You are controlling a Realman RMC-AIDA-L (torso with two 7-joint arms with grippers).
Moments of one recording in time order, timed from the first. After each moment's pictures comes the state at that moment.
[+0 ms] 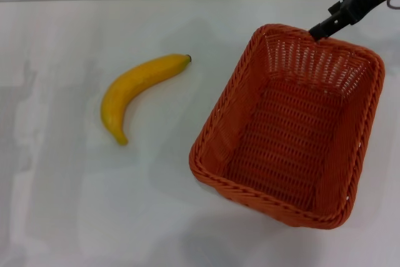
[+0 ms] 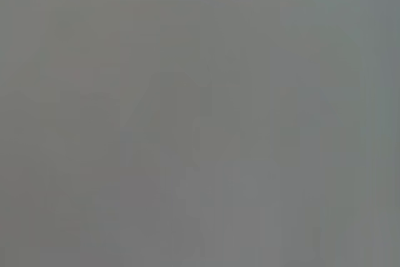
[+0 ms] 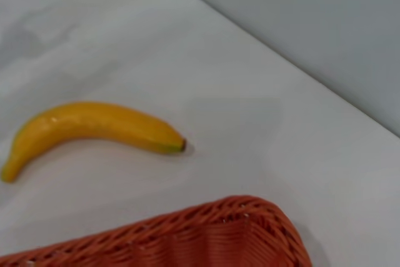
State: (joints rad) left arm -0.47 -2.08 2.84 0.09 -1.73 1.31 0.13; right arm 1.01 1.86 -0.98 -0.85 -2.45 -1.50 2.22
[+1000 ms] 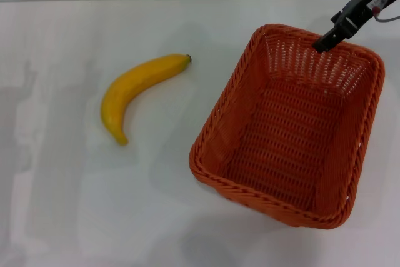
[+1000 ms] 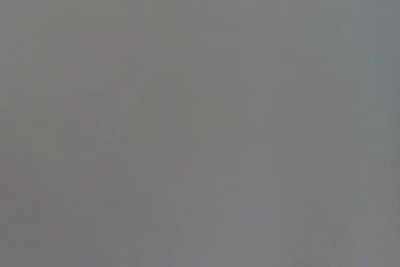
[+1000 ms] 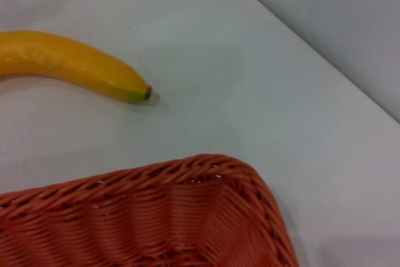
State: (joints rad) left arm -0.47 -2.08 2.84 0.09 -1.72 1.31 0.13; right arm 1.02 1.90 -1.10 -0.86 -2.57 -1.41 2.26
